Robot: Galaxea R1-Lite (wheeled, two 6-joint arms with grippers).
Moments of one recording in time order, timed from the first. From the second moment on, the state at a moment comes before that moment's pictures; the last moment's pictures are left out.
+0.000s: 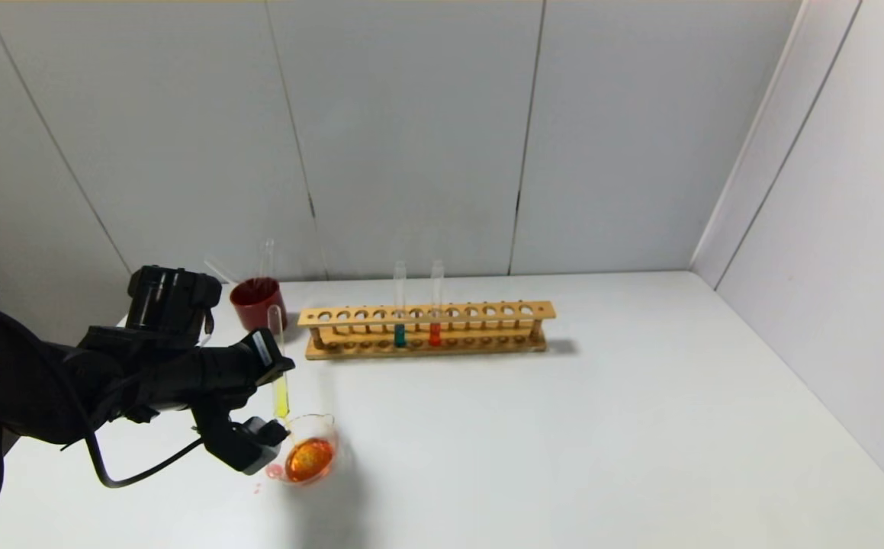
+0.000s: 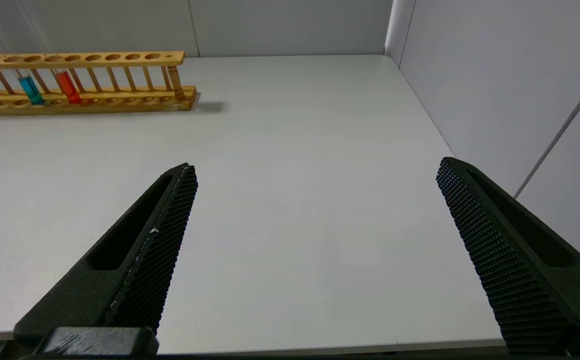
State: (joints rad) left arm -0.19 1.79 -0.72 -0.39 -0.18 2.37; right arm 0.00 0.00 0.00 0.00 -0.01 0.01
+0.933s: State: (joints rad) left arm -0.21 1.79 -0.72 -0.39 -0.17 2.40; right arm 0.00 0.00 0.00 0.00 -0.01 0.01
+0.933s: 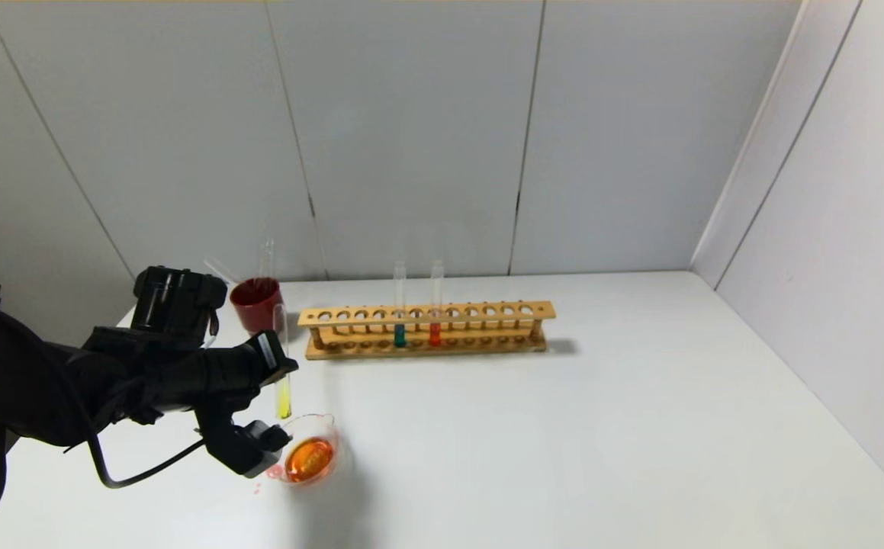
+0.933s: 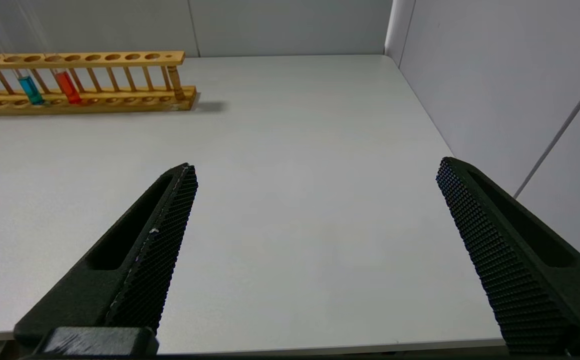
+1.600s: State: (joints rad) left arm -0.21 1.79 -0.72 -0.42 -0.17 2.44; right arm 0.00 0.00 0.00 0.00 -0.01 0.01
